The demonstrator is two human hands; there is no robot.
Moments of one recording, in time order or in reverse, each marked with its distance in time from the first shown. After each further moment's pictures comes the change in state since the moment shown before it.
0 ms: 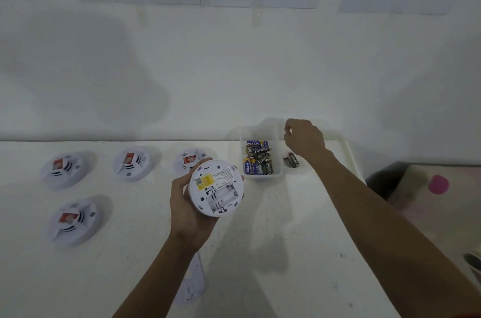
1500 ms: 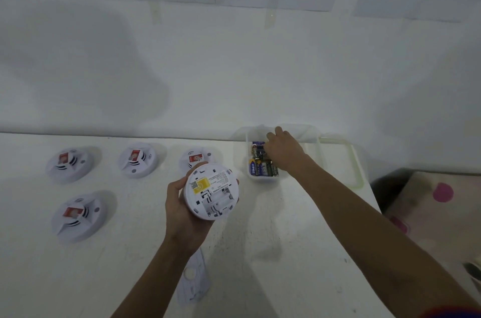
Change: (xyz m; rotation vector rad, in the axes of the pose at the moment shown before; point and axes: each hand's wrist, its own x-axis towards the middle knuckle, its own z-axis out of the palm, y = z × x) left_hand -0.005 0.011 -0.013 -0.051 0.046 -0.006; right_hand -0.004 -0.040 0.040 -0.728 -0.126 -0.546
